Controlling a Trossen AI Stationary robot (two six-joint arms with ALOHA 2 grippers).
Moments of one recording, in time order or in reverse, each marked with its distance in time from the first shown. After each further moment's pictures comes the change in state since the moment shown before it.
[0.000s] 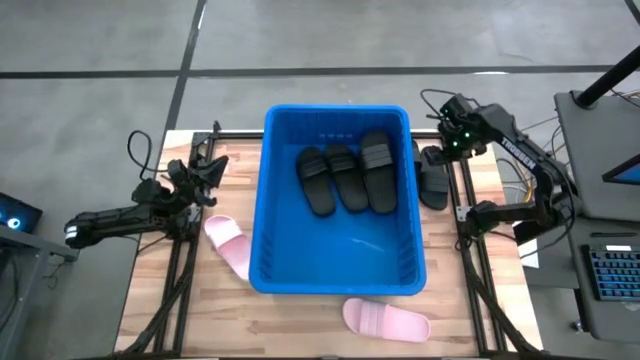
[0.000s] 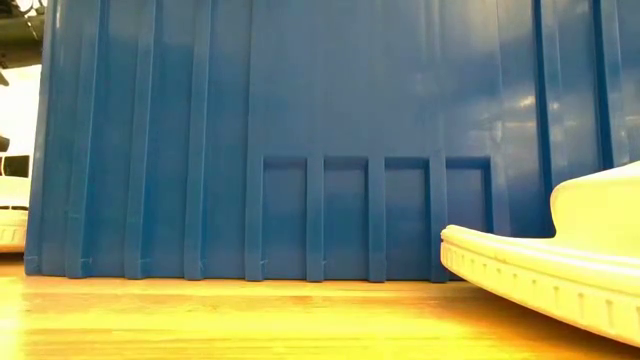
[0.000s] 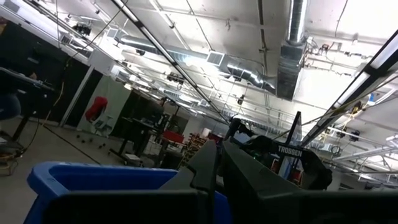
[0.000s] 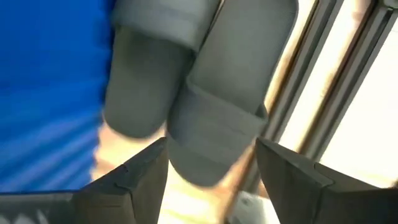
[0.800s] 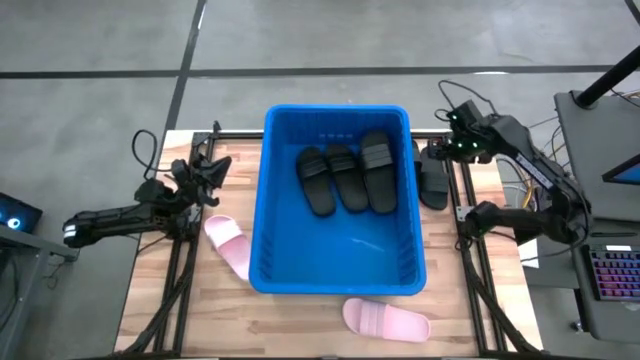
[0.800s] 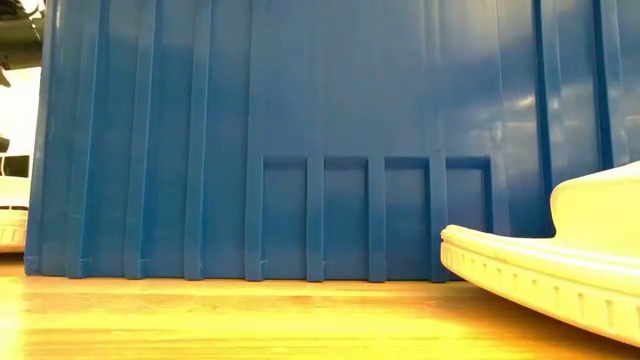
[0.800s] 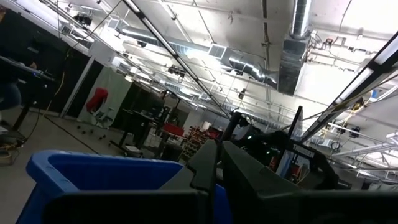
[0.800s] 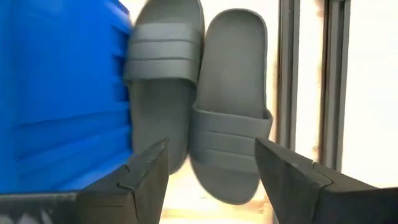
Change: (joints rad) left arm 0.000 0.033 0.001 -0.001 0.000 -0.029; right arm 0.096 -0.174 -0.026 0.054 0.104 0.397
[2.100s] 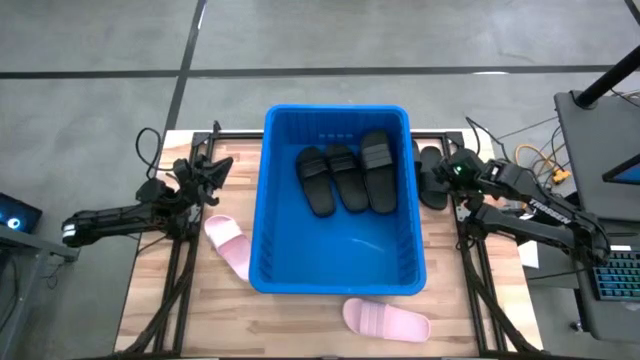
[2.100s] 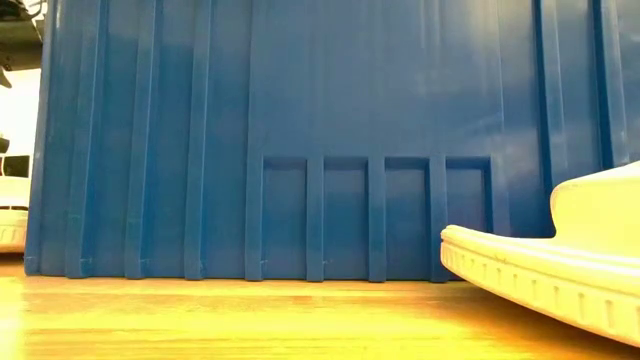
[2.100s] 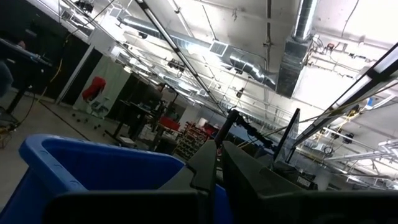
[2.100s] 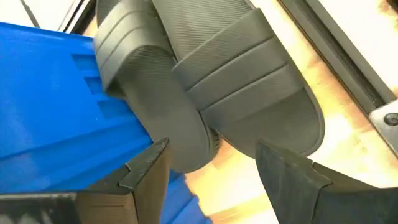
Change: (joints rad) left arm 0.000 0.016 0.000 -0.002 0.000 -0.076; right arm 0.331 -0.437 -0.454 0.171 0.133 0.945
